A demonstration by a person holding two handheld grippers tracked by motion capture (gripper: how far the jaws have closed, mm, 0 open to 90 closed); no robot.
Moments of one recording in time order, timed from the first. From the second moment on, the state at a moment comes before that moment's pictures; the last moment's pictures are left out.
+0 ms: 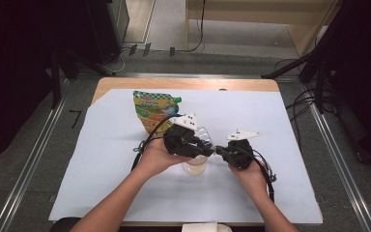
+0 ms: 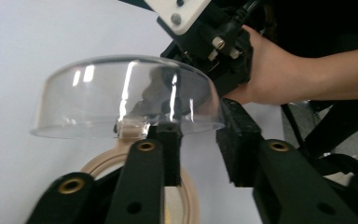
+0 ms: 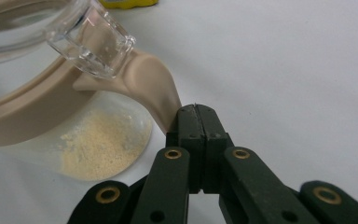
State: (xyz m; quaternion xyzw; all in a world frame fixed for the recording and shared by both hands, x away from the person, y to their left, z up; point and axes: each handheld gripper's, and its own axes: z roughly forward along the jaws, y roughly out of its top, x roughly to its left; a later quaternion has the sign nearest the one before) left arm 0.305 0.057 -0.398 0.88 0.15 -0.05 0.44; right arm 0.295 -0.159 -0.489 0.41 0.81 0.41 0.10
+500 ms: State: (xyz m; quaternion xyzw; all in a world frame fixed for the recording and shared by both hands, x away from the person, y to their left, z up) left arm 0.313 0.042 -0.394 0.89 0.17 -0.07 0.42; right arm 0.294 -0.164 -0.488 0.41 0.81 0.41 0.10
